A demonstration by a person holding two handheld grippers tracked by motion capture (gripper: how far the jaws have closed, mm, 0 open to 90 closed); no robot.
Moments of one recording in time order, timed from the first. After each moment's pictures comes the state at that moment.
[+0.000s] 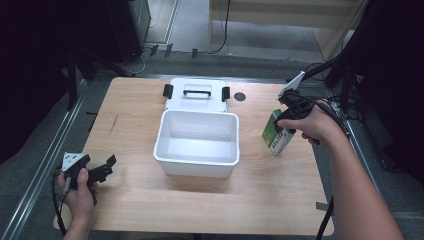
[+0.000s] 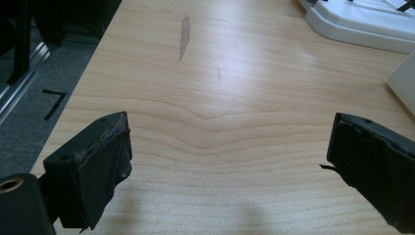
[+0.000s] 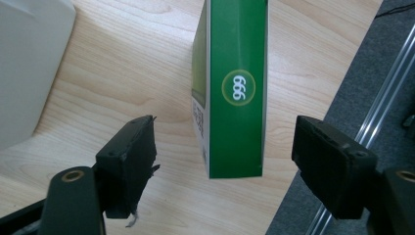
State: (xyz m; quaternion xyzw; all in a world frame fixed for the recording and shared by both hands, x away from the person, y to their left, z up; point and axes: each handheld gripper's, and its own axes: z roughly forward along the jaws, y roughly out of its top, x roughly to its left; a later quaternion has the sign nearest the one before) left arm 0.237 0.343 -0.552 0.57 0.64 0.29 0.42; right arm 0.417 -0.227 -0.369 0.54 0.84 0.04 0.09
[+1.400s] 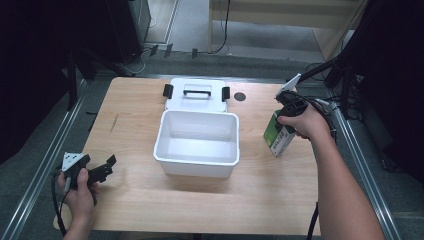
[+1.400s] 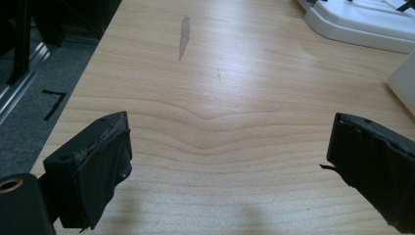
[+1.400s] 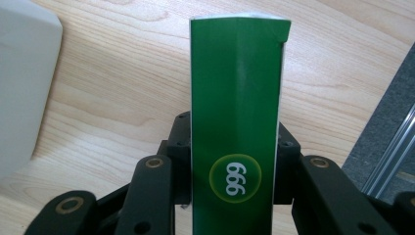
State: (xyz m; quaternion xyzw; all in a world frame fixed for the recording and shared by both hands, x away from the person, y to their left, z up) left arm 0.237 0.343 -0.552 0.57 0.64 0.29 0.42; right arm 0.453 -0.235 -0.404 0.56 0.83 0.05 0.03
